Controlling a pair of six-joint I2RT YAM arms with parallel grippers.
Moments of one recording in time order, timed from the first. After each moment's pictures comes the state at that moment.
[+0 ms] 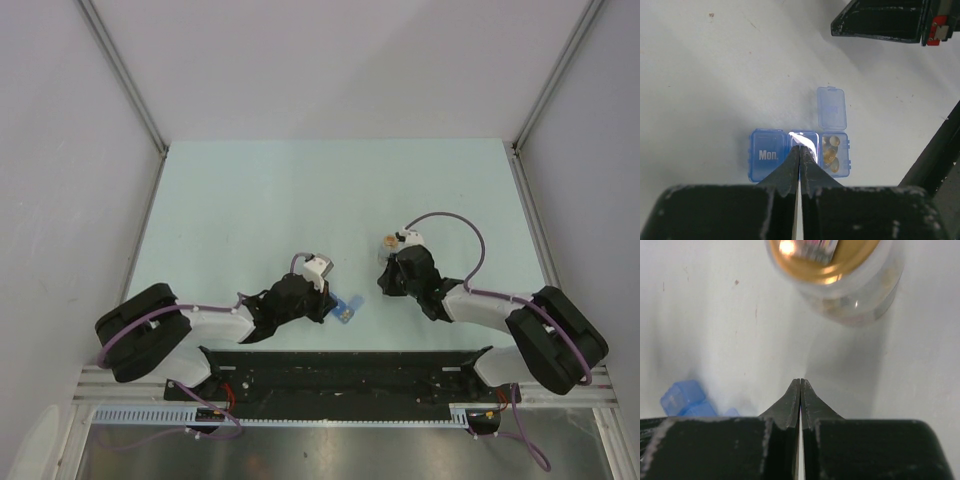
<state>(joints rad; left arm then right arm) -0.95 1.42 0.39 0.52 -0.02 -0.41 0.62 1.37 0.47 0.23 0.08 0.57</state>
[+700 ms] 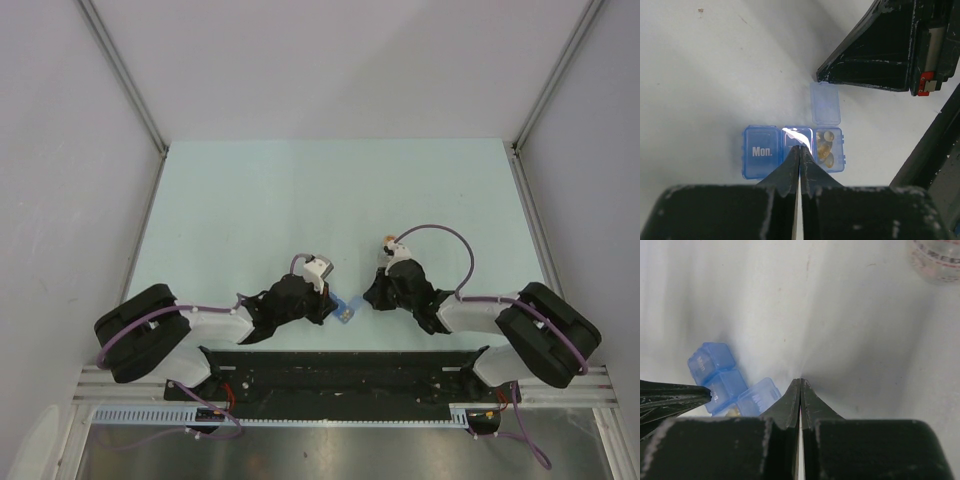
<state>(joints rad) -0.95 1.41 0.37 0.53 0.01 -0.41 0.75 1.39 0.38 0.37 0.01 0.65</state>
